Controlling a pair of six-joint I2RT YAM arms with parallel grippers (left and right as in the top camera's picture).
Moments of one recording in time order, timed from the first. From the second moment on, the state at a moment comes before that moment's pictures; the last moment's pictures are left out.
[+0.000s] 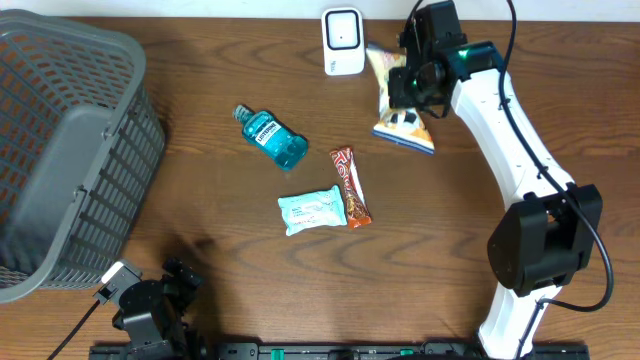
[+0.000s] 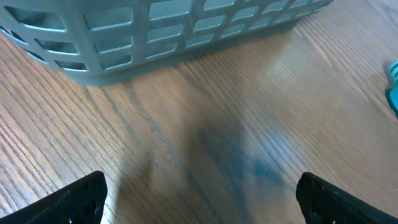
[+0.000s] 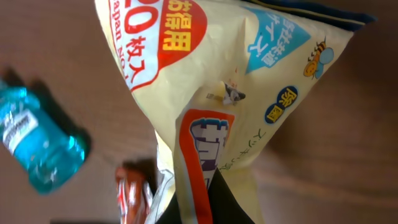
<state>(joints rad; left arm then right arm) 0.21 0.01 0.27 -0.99 -0.22 -0.57 0.27 2.01 1.84 -0.90 -0.09 0.20</state>
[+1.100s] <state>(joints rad) 0.21 0.01 0.27 -0.99 -0.22 -0.57 0.39 2.51 2.42 -0.82 0.13 0.23</state>
